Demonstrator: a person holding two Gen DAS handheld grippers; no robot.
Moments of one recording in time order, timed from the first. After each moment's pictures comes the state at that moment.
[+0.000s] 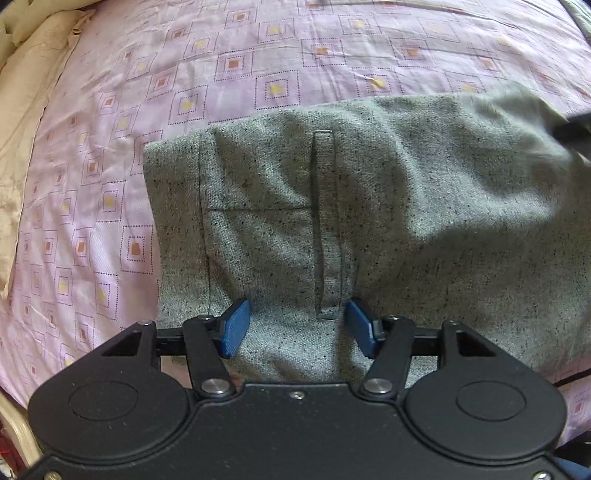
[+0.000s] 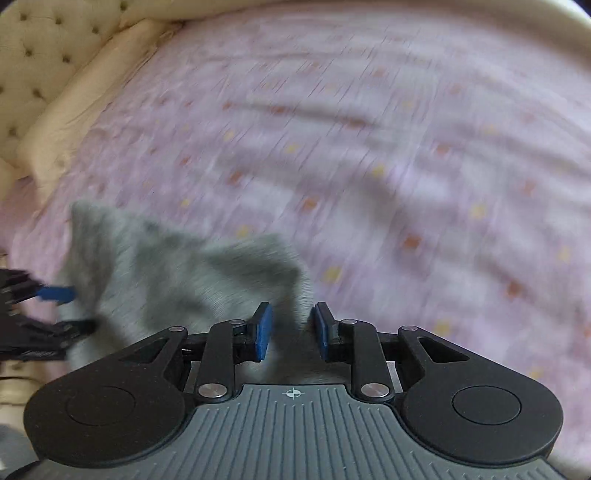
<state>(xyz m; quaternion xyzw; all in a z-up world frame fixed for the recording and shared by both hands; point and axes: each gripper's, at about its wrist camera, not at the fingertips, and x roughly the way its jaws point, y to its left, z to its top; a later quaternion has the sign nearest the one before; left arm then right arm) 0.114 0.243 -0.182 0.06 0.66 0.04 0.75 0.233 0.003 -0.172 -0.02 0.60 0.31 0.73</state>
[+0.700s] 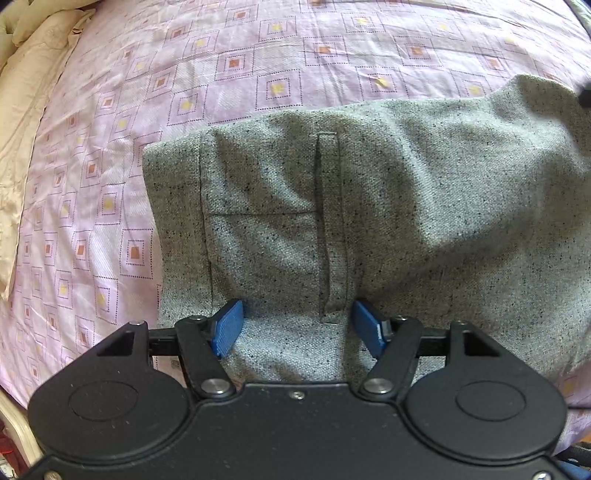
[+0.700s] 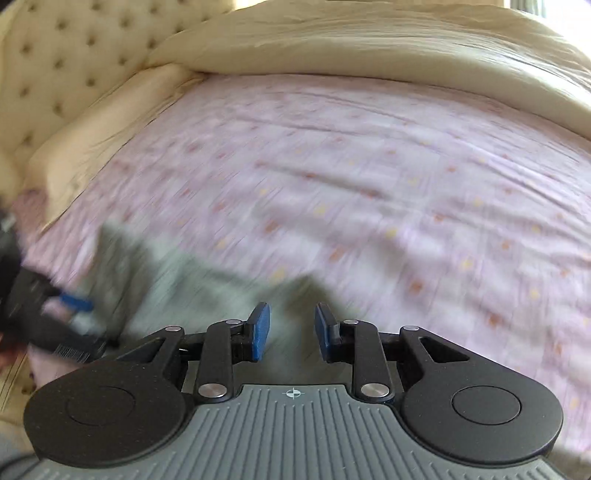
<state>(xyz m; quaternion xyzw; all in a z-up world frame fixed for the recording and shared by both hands) 0.117 0.245 -0.185 0.06 0.66 0.04 0.74 0.235 0.016 -0.142 -0.05 0.51 0.27 0.82</state>
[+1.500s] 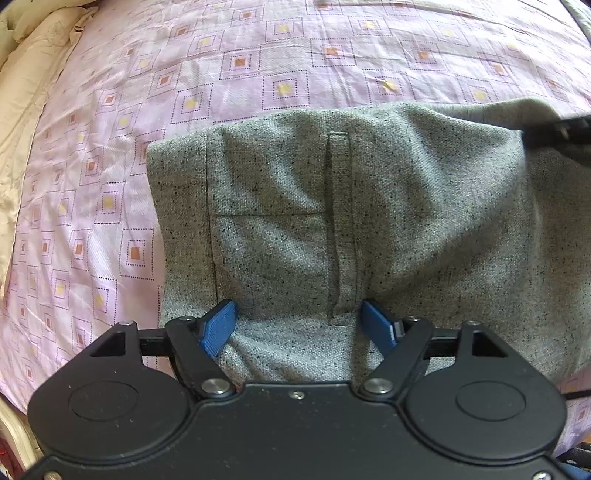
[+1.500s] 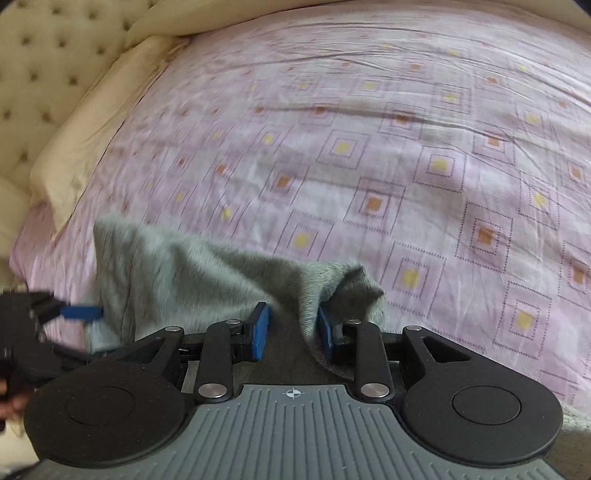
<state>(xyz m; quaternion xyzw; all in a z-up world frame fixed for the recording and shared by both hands) 0.117 0.247 -0.186 0.05 0.66 0.04 0.75 0.244 0.040 -0.190 0.05 0.60 0.27 0.75</state>
